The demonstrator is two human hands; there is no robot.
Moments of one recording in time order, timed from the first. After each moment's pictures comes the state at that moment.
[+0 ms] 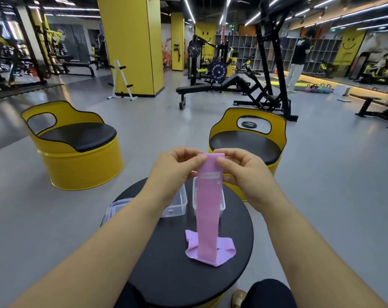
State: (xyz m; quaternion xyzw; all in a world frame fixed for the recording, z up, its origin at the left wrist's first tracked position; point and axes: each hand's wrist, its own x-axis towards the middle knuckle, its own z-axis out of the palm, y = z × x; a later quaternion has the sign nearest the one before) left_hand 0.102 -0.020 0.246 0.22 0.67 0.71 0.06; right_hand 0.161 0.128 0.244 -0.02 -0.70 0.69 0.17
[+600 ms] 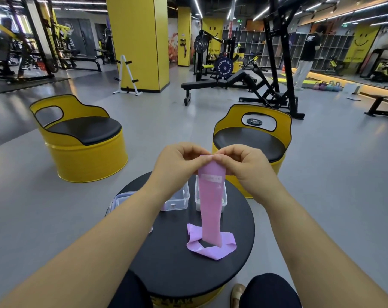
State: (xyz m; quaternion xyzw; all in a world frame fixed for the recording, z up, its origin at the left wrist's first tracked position) left_hand 0.111 -0.024 0.248 0.27 0.72 0.63 0.01; right_hand 0.163 0.128 0.247 0.02 -0.79 0.58 0.19
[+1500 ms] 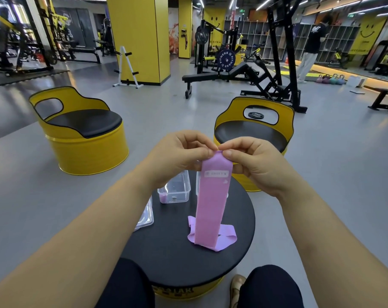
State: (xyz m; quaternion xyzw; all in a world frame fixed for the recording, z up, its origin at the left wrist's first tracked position) left_hand 0.117 -0.038 0.264 0.33 0.68 0.64 0.14; right_hand 0.175 0.136 0.255 0.08 -0.72 0.68 0.09
